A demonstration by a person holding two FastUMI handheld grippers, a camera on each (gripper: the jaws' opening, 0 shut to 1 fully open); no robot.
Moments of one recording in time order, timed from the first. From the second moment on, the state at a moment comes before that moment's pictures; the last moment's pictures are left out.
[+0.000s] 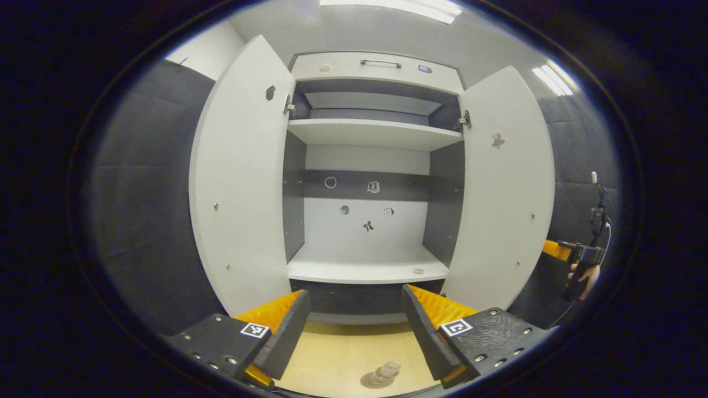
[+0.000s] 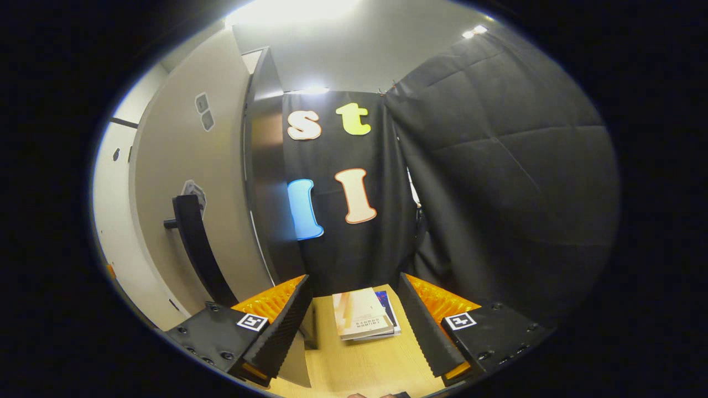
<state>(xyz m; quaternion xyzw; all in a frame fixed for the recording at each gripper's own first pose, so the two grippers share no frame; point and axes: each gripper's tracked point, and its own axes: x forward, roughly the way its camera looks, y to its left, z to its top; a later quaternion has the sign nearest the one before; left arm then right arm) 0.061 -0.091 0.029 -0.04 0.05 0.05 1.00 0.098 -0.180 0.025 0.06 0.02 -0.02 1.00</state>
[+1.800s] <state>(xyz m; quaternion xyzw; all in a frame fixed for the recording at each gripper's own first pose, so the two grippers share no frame) 0.033 0.018 -0.033 -0.07 0.10 0.15 0.98 0.091 -0.002 0.063 0.03 -0.01 0.12 0.99</state>
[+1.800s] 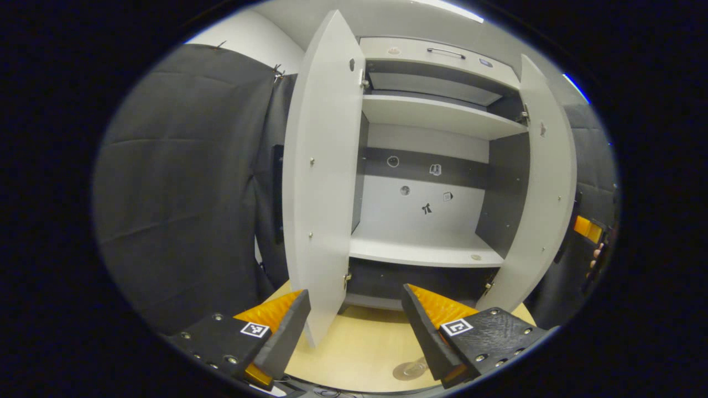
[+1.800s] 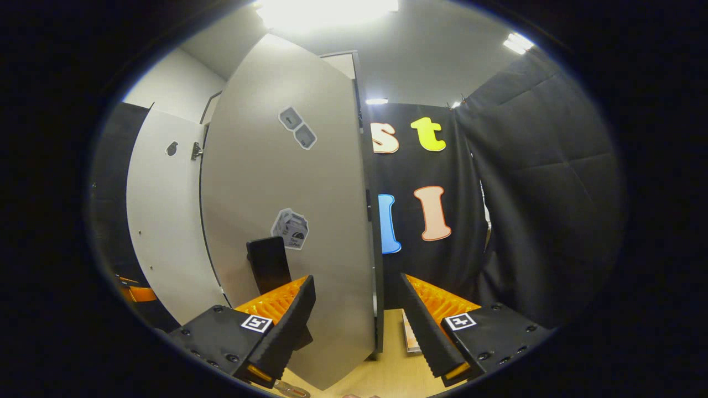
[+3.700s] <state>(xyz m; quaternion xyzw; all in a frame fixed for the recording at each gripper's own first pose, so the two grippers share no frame) 0.012 0.296 0.033 -0.09 -0.02 0.20 0.98 0.085 0.082 0.044 0.00 0.02 0.08 1.00</state>
